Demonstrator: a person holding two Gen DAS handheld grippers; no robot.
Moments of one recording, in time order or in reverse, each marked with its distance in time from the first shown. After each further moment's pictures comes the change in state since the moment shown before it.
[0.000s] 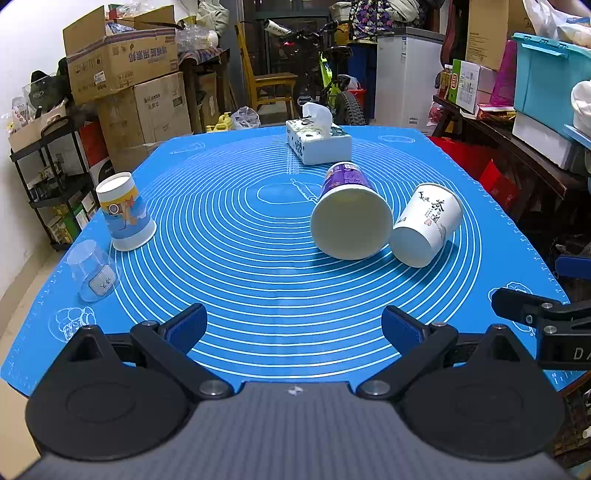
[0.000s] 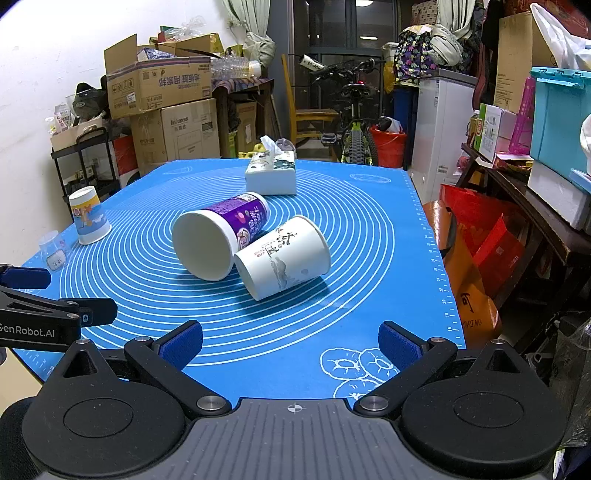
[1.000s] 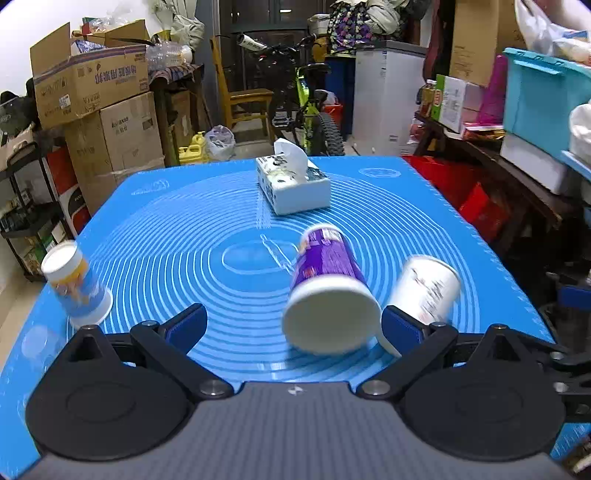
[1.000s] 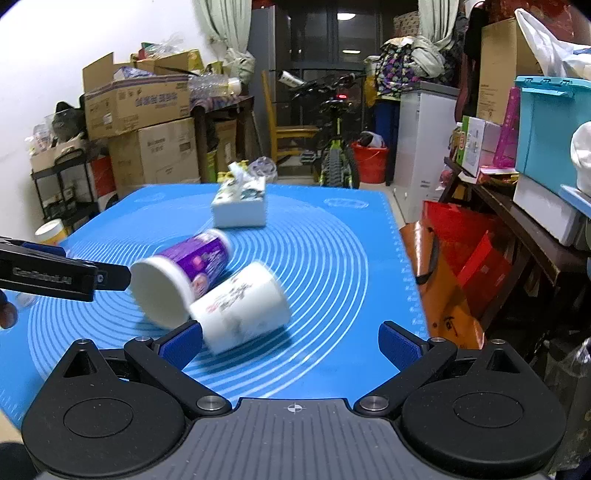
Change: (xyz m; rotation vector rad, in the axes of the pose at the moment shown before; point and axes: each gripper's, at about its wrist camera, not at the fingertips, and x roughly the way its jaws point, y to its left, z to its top) left arm 0.057 -0.013 0.068 0.029 -0.052 -0.065; right arm 0.027 -0.032 0.036 0.028 -0.058 -0.056
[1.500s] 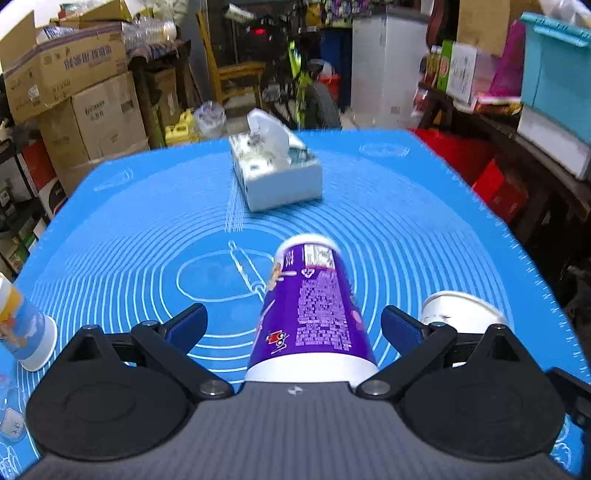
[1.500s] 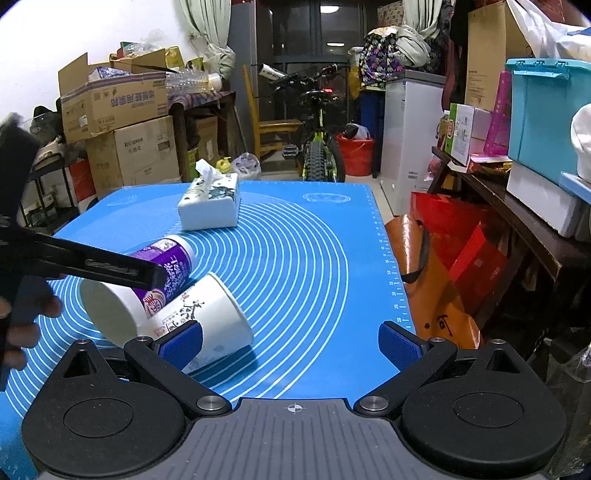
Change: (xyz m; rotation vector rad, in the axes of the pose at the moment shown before) left arm 0.084 -0.023 0.025 0.026 0.107 -0.001; right arm 0.040 -0.024 0.009 0.033 0.025 -0.032
